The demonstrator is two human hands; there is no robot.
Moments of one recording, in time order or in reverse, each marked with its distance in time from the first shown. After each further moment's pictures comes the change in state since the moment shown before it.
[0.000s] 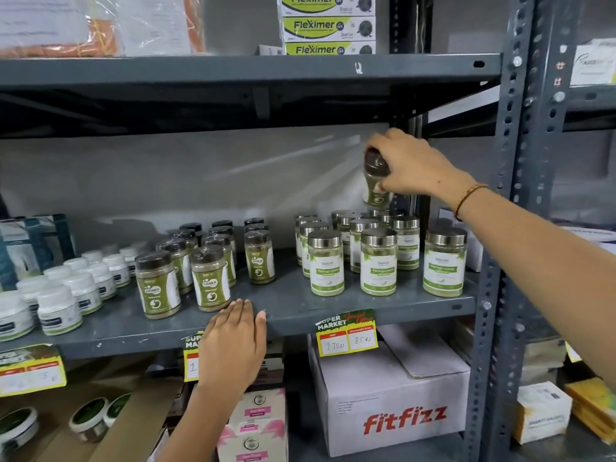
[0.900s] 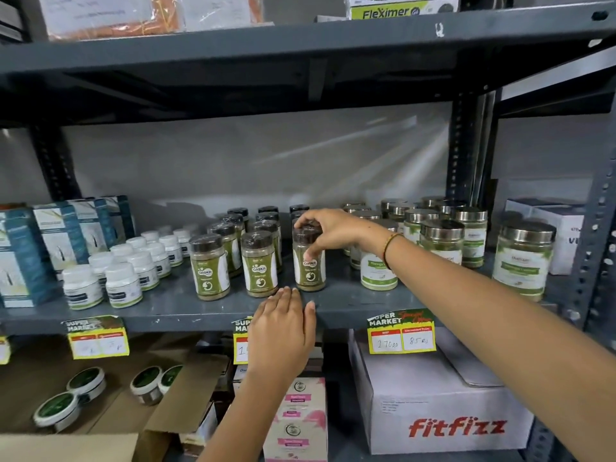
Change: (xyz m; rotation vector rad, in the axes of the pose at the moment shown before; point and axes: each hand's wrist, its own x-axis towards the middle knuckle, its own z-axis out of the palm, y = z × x) left_hand 0.003 -0.005 0.010 -0.007 0.054 0.005; right_hand 0.021 -0.160 0.127 0.615 -0.511 -0.147
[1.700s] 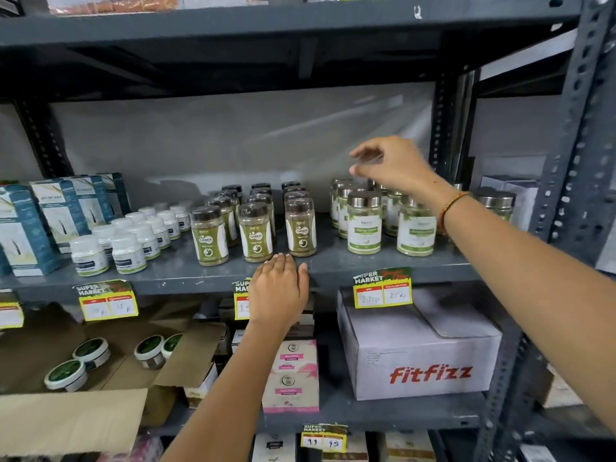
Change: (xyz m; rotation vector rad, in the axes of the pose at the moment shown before) left_hand -0.002 0.003 -0.006 0.003 -0.053 -0.016; right_hand -0.096 0.011 -0.068 0.002 0.538 0.042
